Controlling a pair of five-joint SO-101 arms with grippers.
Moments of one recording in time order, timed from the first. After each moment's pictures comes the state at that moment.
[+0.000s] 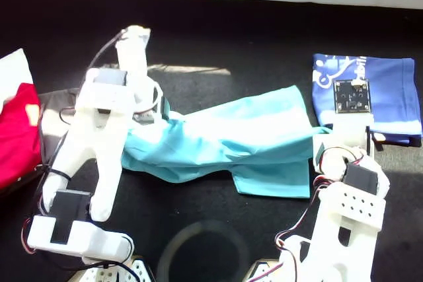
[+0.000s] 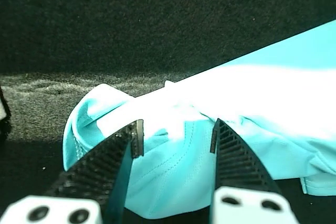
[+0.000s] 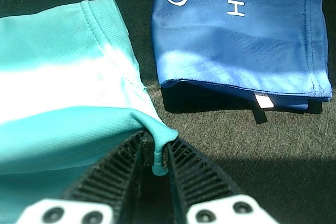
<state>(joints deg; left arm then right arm) 0.0 -0.5 10.8 69.1 6.0 13.6 -48.9 55.4 48.2 22.5</state>
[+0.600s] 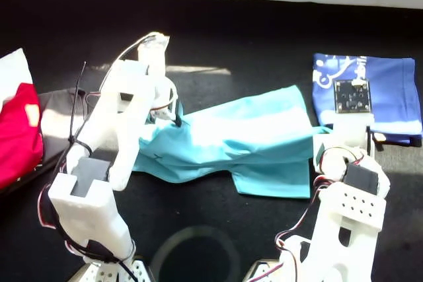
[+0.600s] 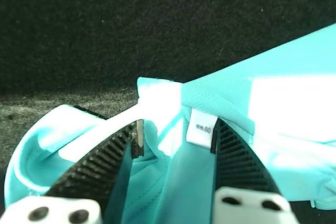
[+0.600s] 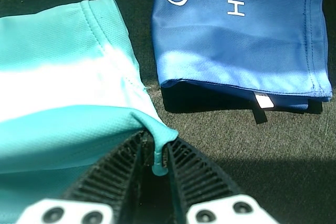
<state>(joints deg) 3.2 16.7 4.1 66.8 6.5 13.6 -48.9 55.4 48.2 22.5</state>
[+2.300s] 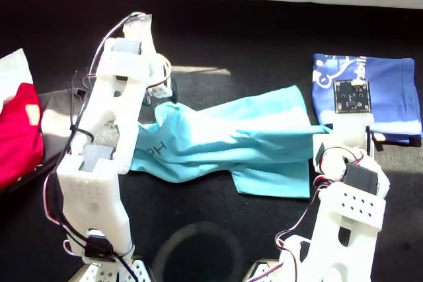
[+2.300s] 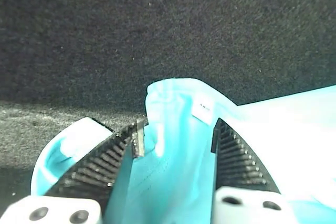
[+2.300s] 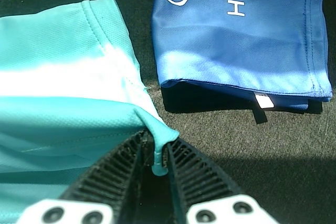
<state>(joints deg) 0.5 28.4 -18.2 76.3 14.8 13.6 -48.9 55.4 48.2 22.5</state>
